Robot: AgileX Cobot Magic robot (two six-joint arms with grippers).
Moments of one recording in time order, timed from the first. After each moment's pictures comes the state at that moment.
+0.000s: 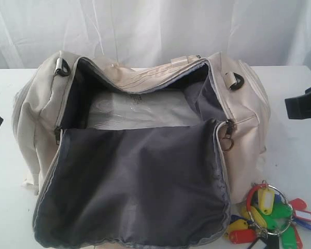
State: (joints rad) left arm -0.34 0.93 -0.87 -0.13 0.86 0.36; right arm 0.63 0.87 -0.88 -0.34 0.83 0.36
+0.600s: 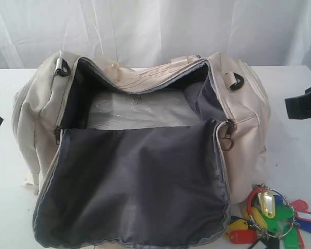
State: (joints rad) left arm -0.34 0.93 -0.87 -0.13 0.86 0.36; right arm 0.63 0.87 -0.88 -0.34 0.83 0.36
